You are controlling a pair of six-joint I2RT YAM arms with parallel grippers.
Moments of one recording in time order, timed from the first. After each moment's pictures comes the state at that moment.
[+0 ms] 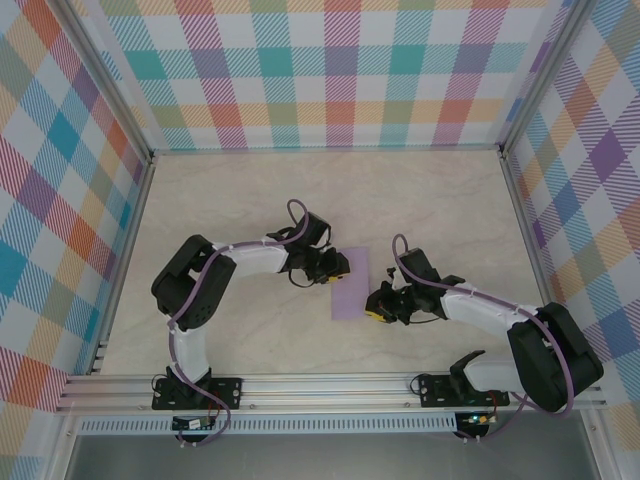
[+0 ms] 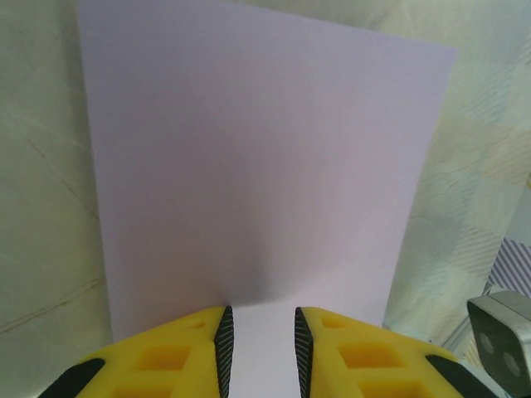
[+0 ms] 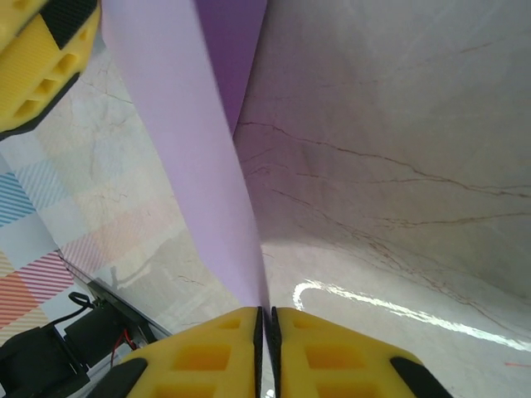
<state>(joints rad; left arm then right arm) -0.69 1.91 1.12 -0.18 0.46 -0.94 0.54 1.27 0.49 -0.28 -0.57 0.98</state>
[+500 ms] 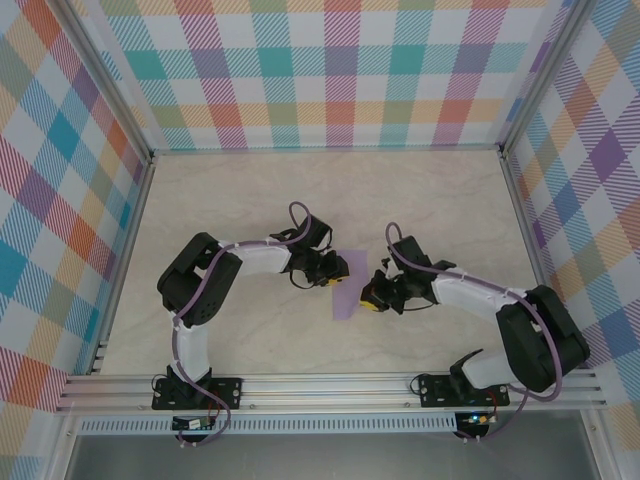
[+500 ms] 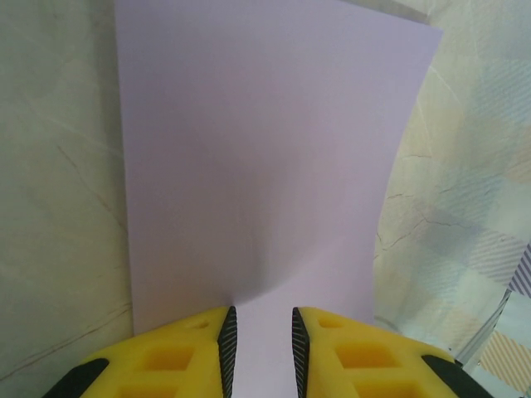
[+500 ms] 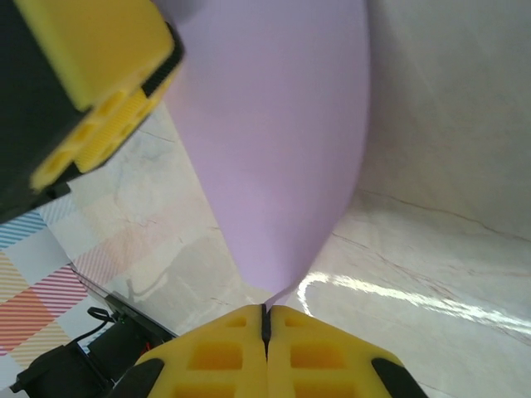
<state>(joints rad) -0.69 1.95 1.13 -0.19 0.46 -0.94 0.54 1.40 0.64 -0.33 -0.57 1.01</state>
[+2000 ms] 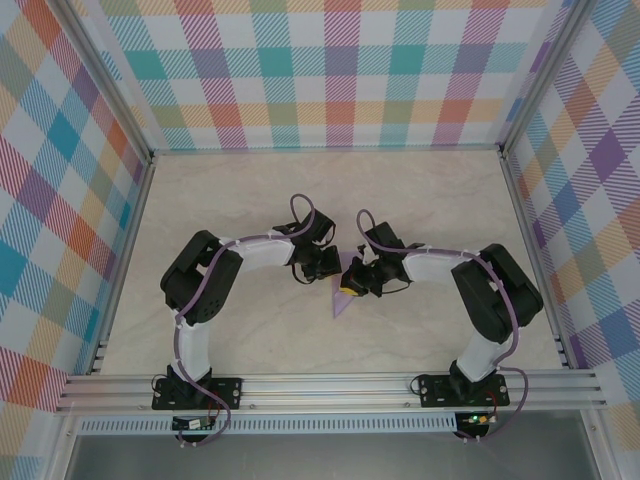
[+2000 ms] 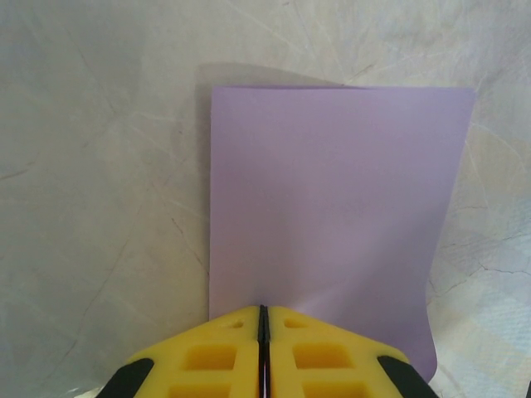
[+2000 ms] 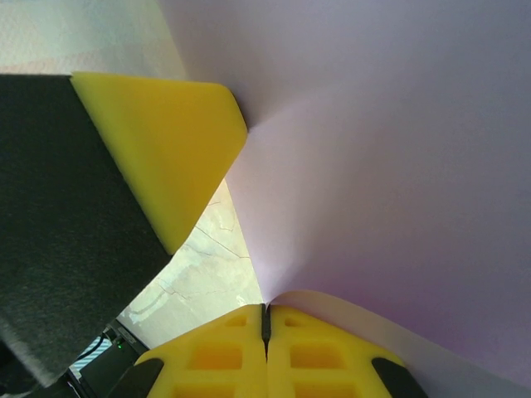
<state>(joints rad) -0.69 1.97 1.22 -0.36 0.30 -0.87 0.58 1.71 0.83 -0.20 -0.59 0.94</state>
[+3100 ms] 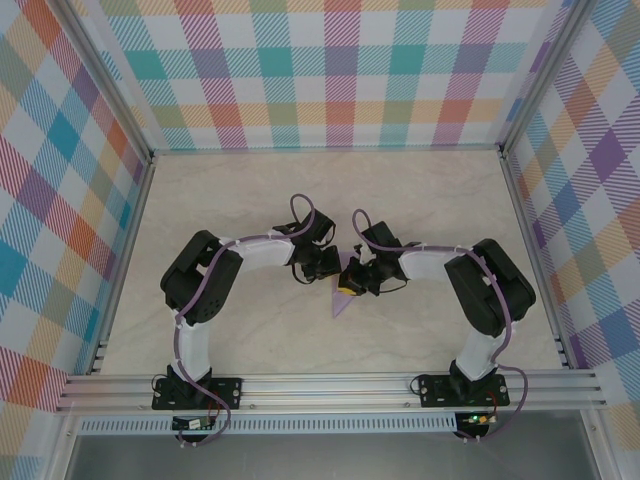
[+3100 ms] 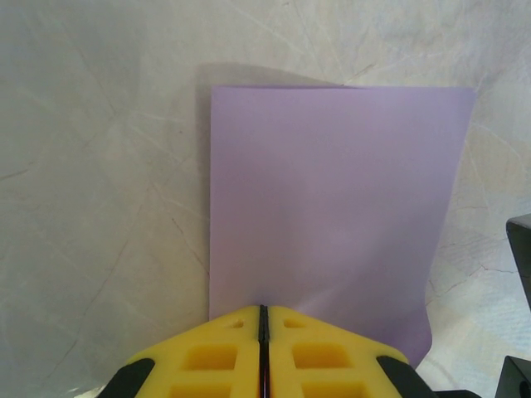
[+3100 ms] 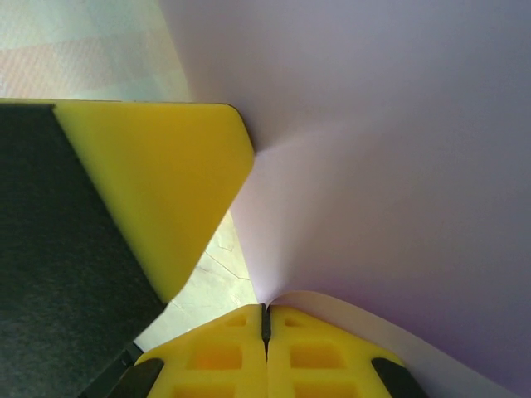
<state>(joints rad) -0.69 1.97 1.22 -0.36 0.30 -0.87 0.58 1.76 0.85 -0.18 -0.61 0.89</state>
